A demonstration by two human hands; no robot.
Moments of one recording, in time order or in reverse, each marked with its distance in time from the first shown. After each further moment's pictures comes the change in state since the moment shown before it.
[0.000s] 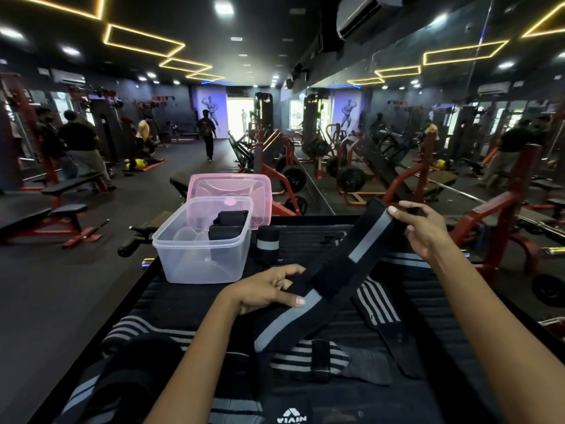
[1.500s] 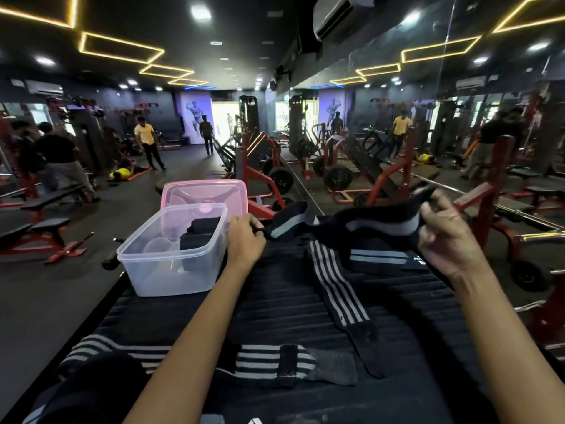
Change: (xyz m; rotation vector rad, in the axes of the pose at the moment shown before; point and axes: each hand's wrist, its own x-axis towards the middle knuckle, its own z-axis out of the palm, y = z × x) left_hand 0.084 0.037 -0.020 0.581 1.165 0.139; right_hand -0.046 -0.040 -0.069 0.315 -0.490 -0.214
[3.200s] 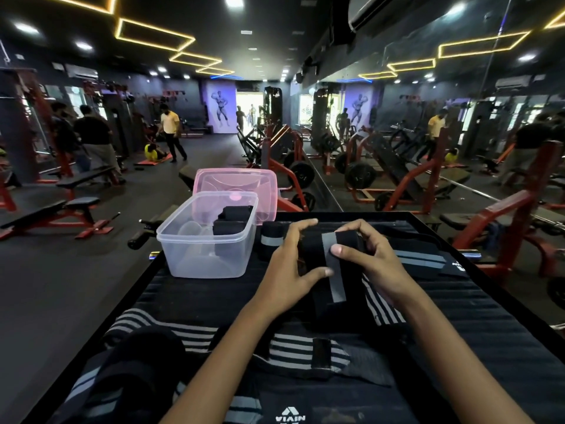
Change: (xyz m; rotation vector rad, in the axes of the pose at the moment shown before) left_hand -0.090 0.006 -0.043 -0.401 -0.321 0.326; right_hand -0.015 0.096 0.106 -0.398 -0.216 0.150
